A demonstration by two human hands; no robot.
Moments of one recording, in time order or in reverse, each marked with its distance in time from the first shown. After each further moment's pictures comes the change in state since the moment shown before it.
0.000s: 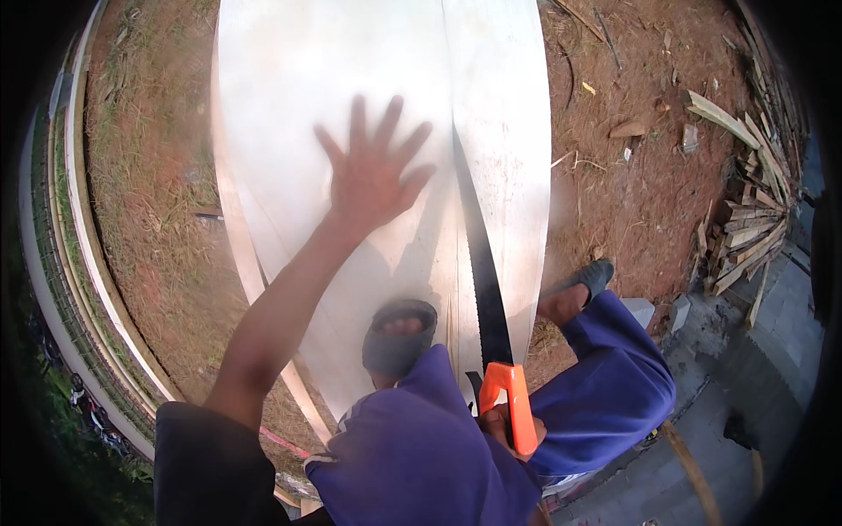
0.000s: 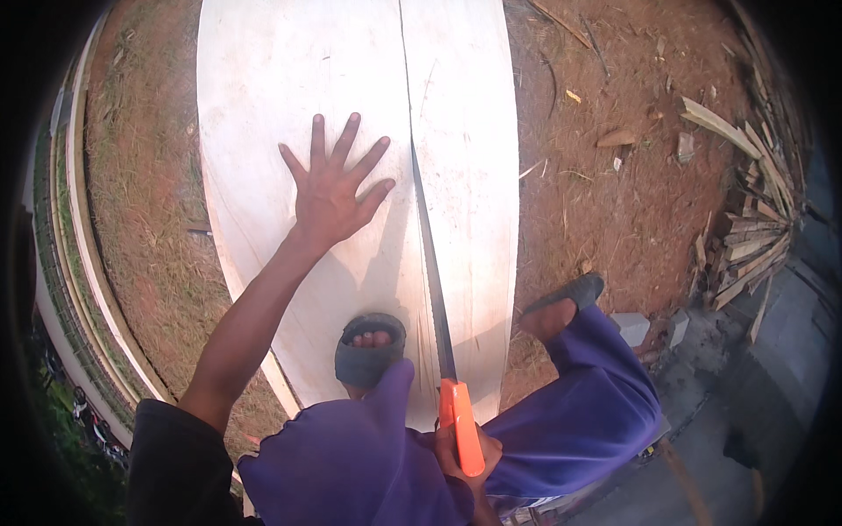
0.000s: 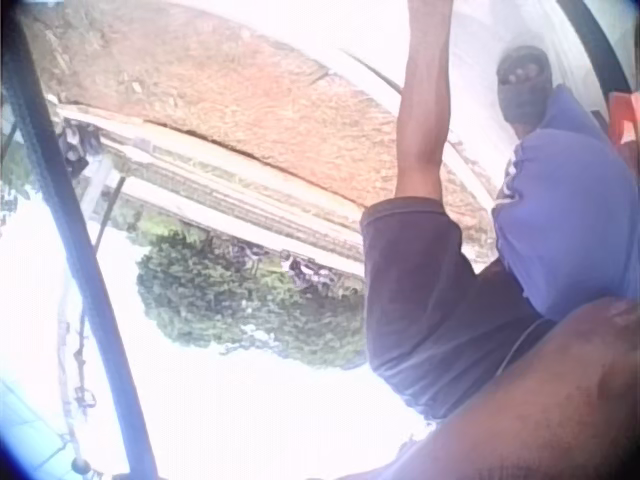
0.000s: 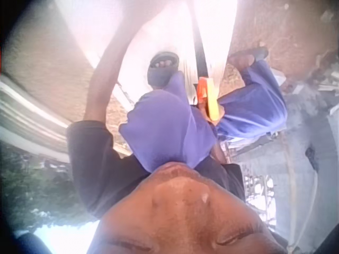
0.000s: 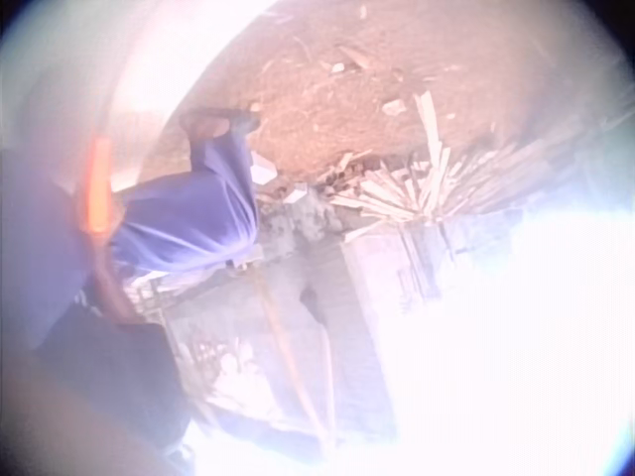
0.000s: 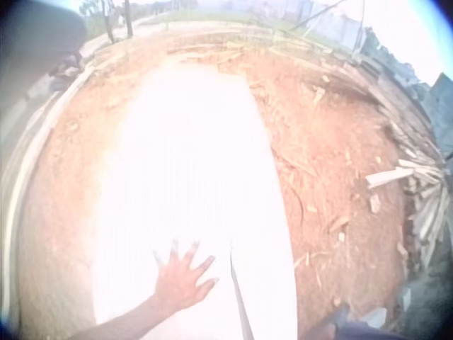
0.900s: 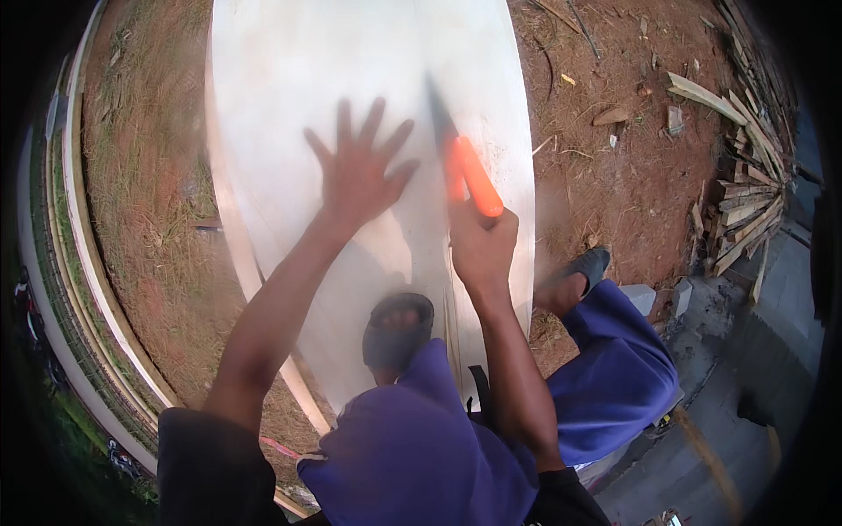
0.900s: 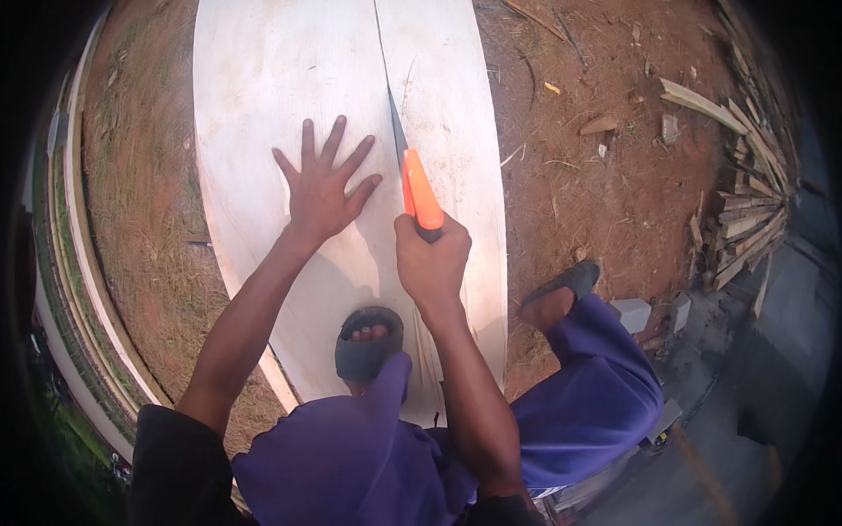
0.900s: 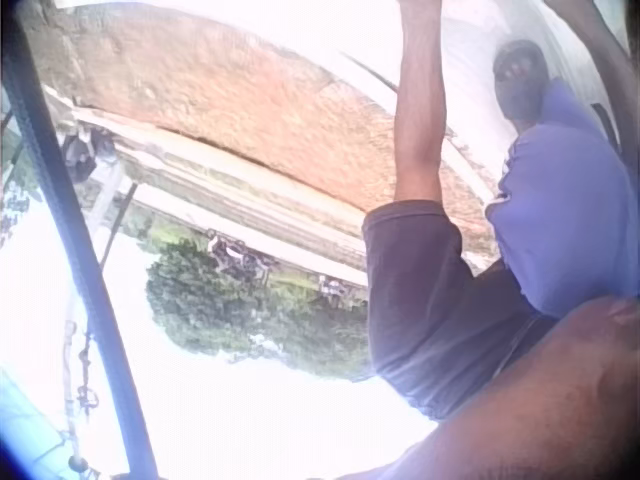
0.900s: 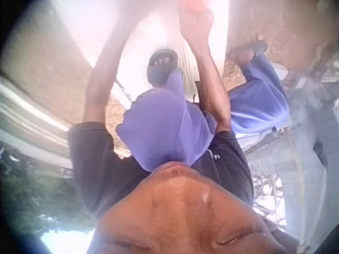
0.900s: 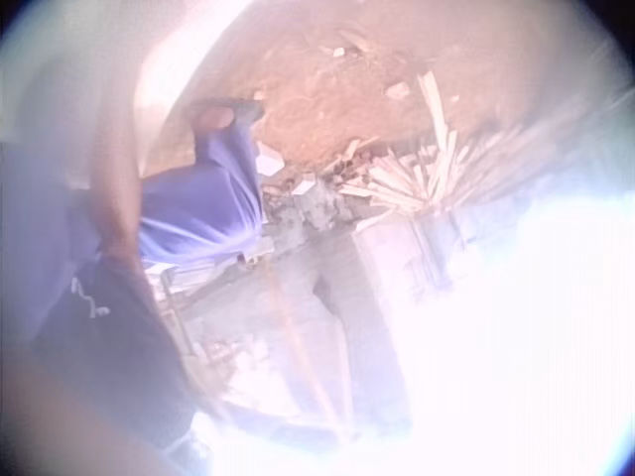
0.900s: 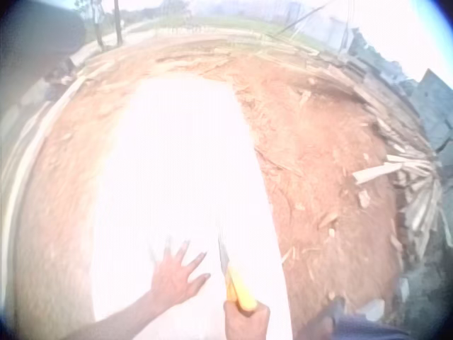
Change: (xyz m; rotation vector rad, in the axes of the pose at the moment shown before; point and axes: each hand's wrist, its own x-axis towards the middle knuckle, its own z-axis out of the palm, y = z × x) left_hand 0.005 0.003 -0.001 -0.021 -0.031 0.003; right_hand 0.184 -0.067 0.105 0.294 -0.069 0.080
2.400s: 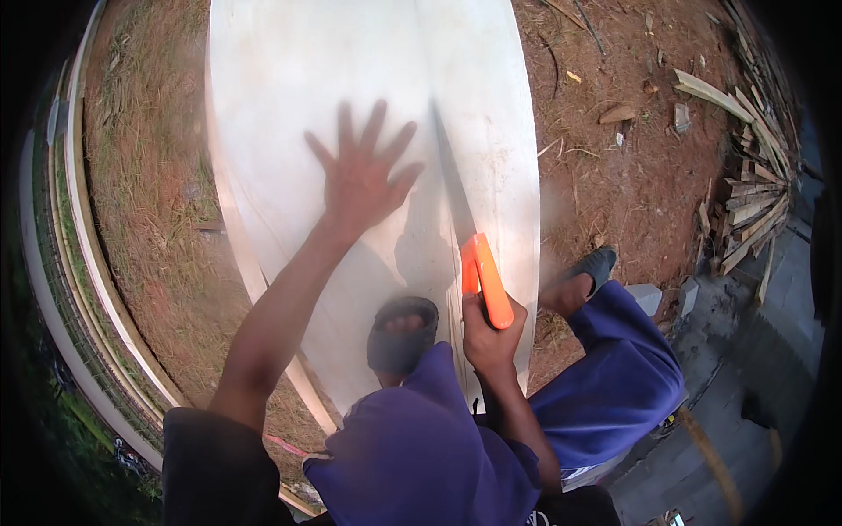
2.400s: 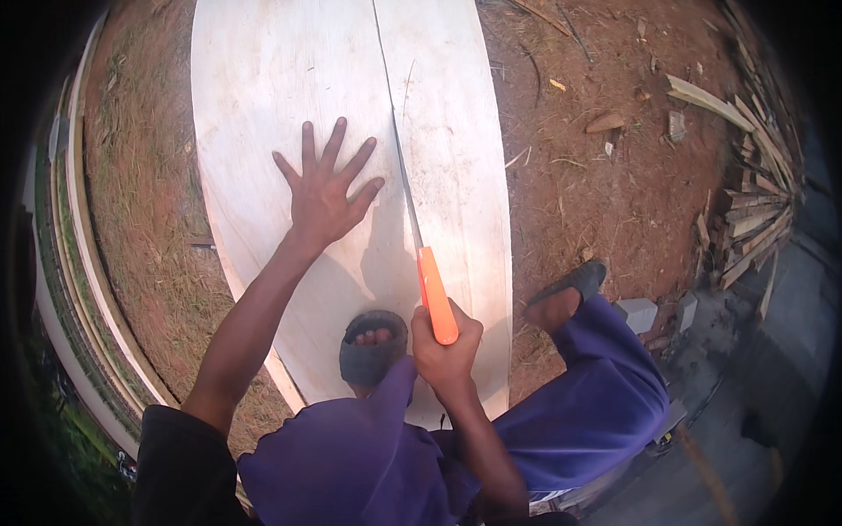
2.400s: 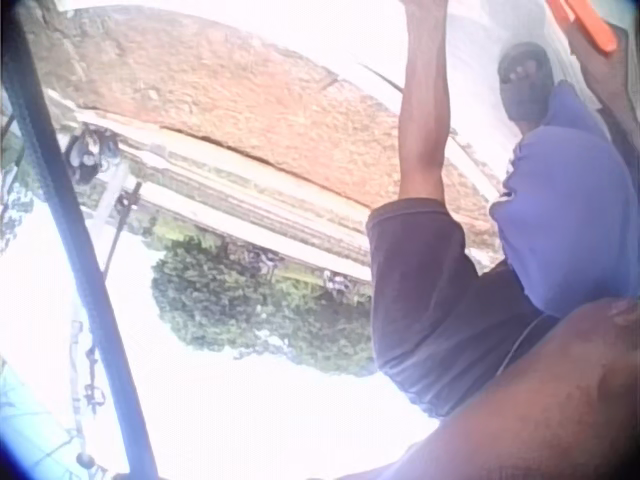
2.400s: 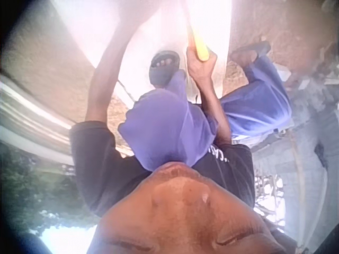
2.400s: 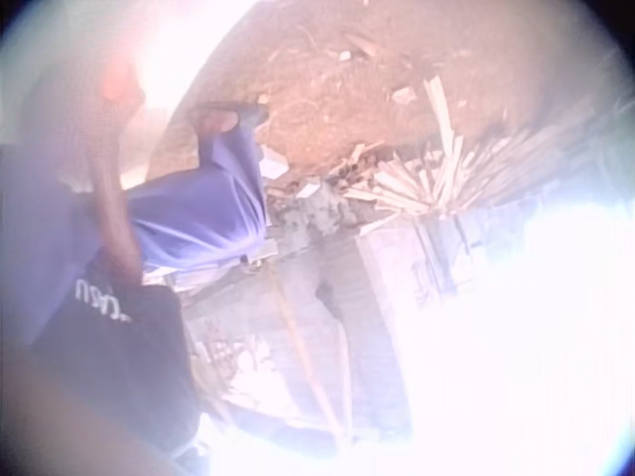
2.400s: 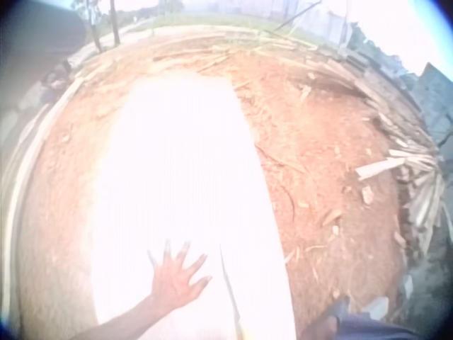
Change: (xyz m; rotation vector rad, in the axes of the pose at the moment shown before) left_hand -0.001 0.001 0.002 -0.008 0.031 0.028; right_hand -0.080 0.050 -0.042 -0.010 -0.043 -0.080
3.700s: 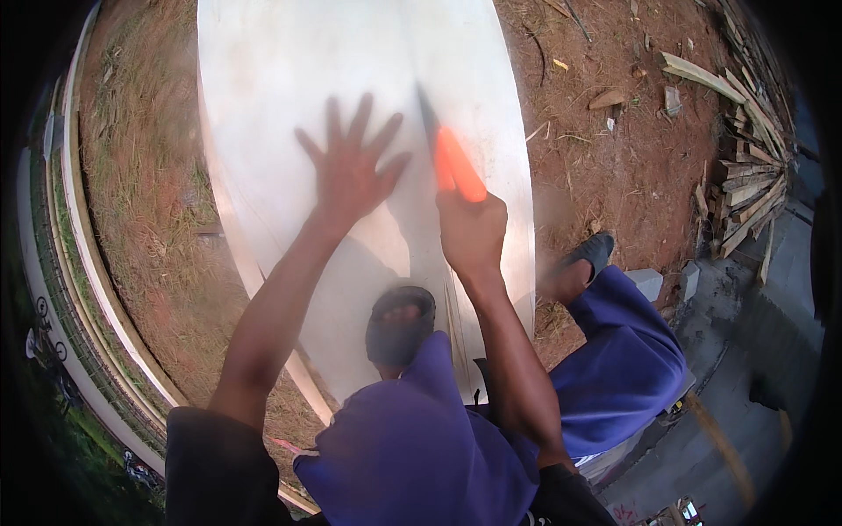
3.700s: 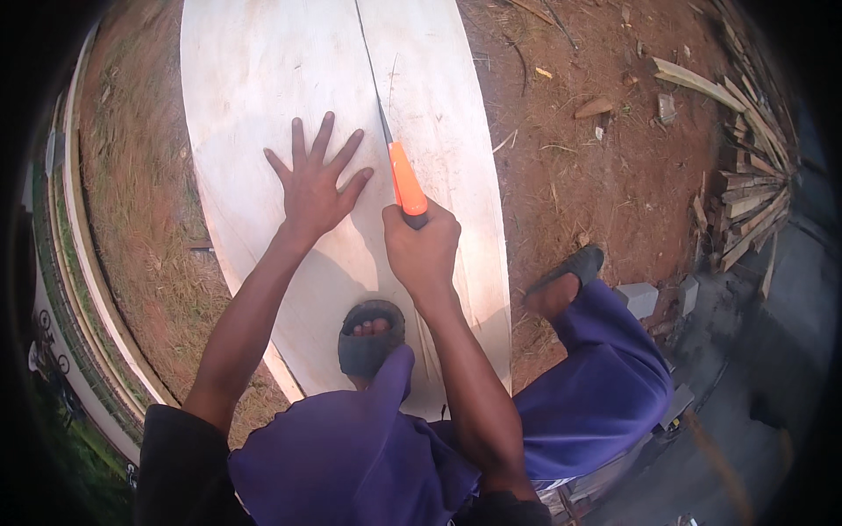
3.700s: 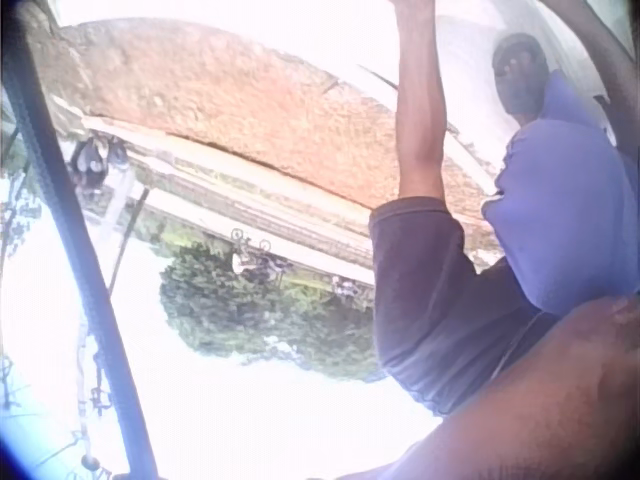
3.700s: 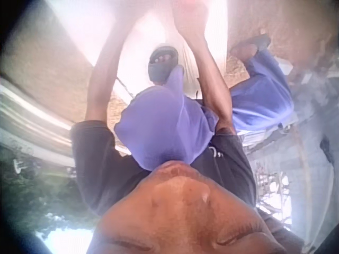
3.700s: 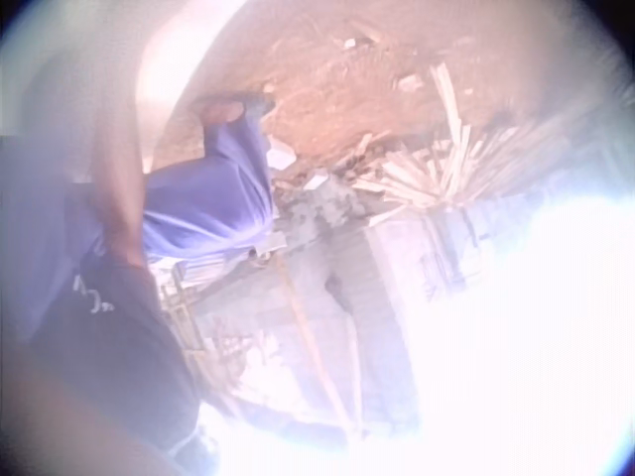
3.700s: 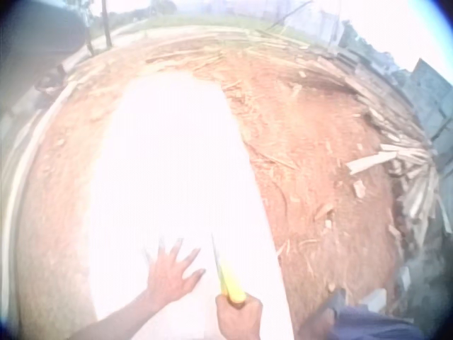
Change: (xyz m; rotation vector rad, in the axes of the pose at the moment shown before) left_hand -0.005 0.007 -0.002 -0.016 -0.033 -0.012; right_hand 0.086 -0.039 0.036 -0.002 0.013 0.101
